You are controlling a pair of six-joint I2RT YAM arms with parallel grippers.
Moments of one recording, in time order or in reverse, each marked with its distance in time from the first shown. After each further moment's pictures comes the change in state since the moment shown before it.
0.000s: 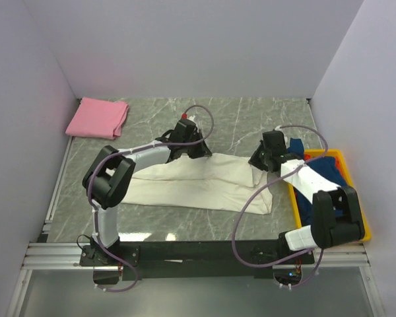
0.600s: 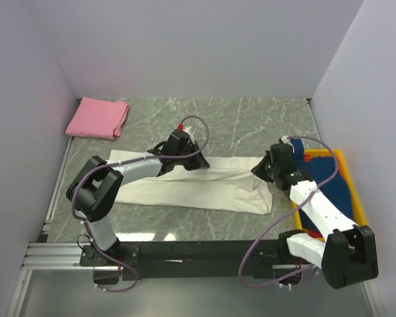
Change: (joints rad) left arm -0.029 -0.179 -0.230 0.080 0.052 -0.032; right arm 0.012 -0.311 -0.144 -0.075 -0.032 0.001
